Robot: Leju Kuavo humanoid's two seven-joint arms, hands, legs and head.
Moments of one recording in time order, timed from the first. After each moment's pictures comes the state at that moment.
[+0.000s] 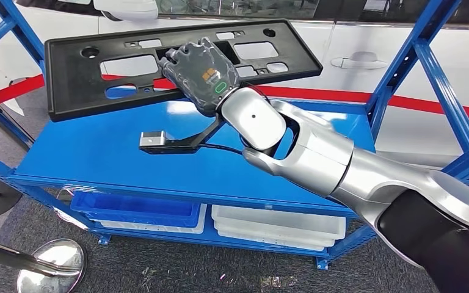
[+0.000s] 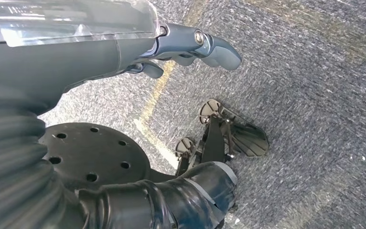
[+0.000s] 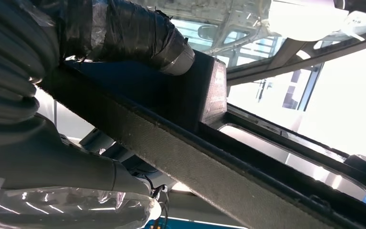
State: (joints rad) left arm -0.06 -0.13 0.01 -0.19 0.56 0.46 -0.08; right arm -1.28 -0.01 1.27 -1.08 0.99 -0.09 0.17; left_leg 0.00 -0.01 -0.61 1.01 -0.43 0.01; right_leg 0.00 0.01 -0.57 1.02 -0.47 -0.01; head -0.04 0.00
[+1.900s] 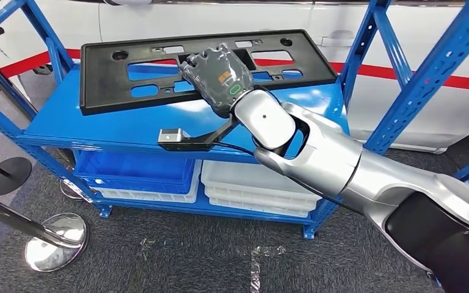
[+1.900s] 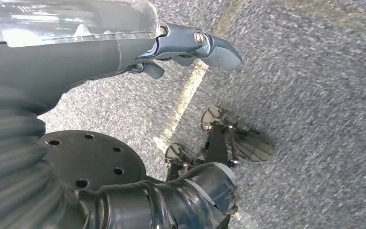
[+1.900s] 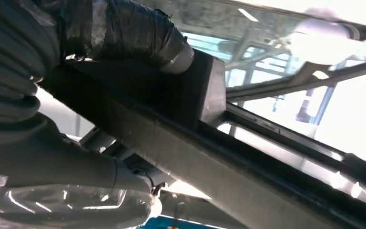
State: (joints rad) left arm -0.06 -0.13 -0.03 -0.19 0.54 0.46 -0.08; right arm -1.25 -0.06 1.27 -1.08 0.99 -0.04 0.18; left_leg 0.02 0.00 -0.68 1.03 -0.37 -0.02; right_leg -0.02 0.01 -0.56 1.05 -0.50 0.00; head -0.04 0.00
